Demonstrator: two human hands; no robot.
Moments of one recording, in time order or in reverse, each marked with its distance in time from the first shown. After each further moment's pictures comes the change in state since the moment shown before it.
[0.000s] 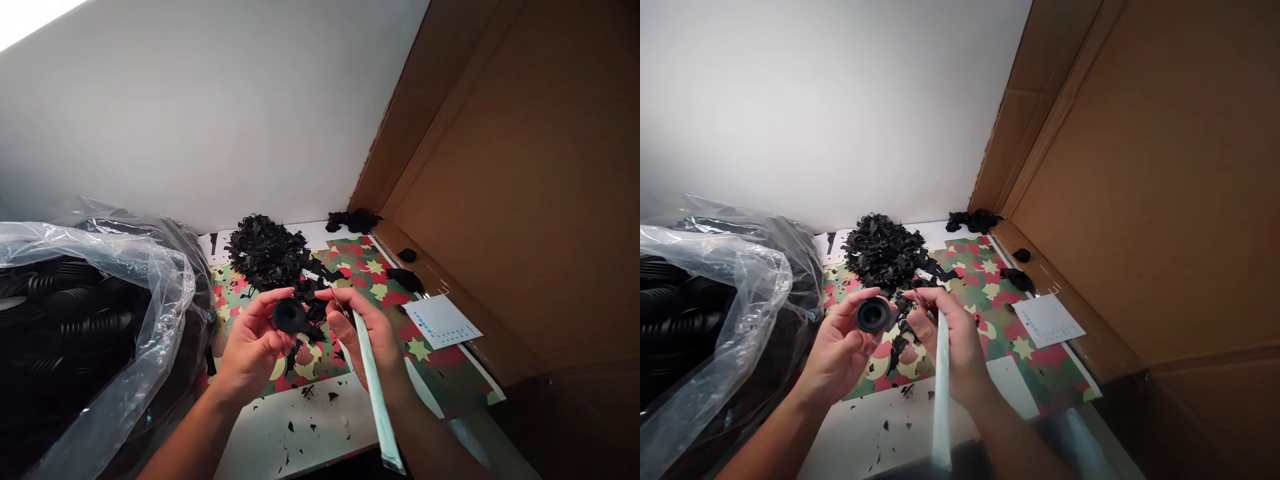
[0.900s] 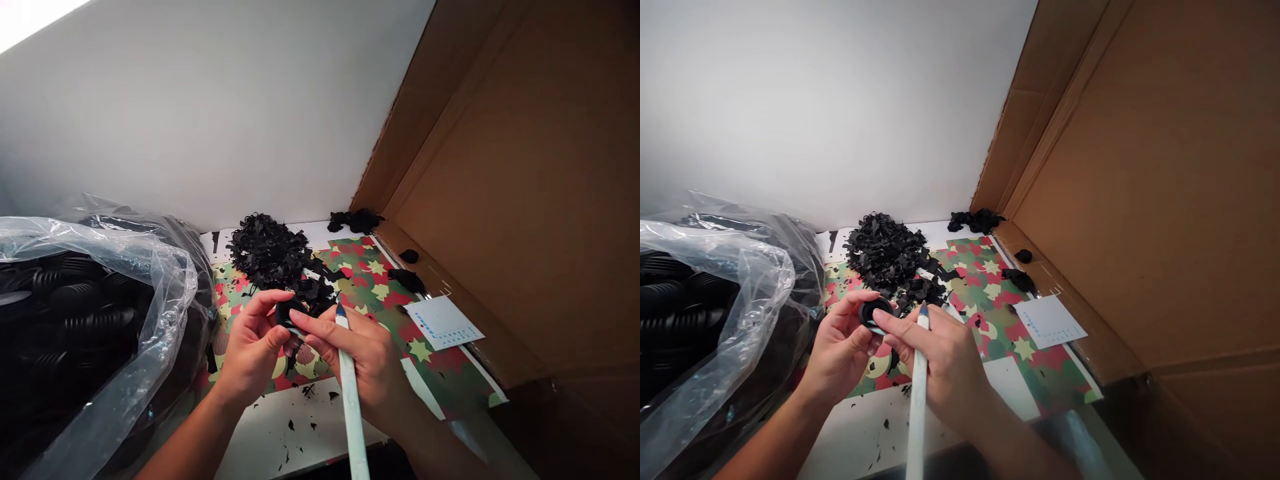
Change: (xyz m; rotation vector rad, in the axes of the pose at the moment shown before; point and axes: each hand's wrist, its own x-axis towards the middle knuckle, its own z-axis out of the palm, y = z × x) left_hand -0.003 -0.001 0.001 -0.021 0.022 0.039; right_hand -0.007 -0.019 0.002 -0.439 -0.123 -0.560
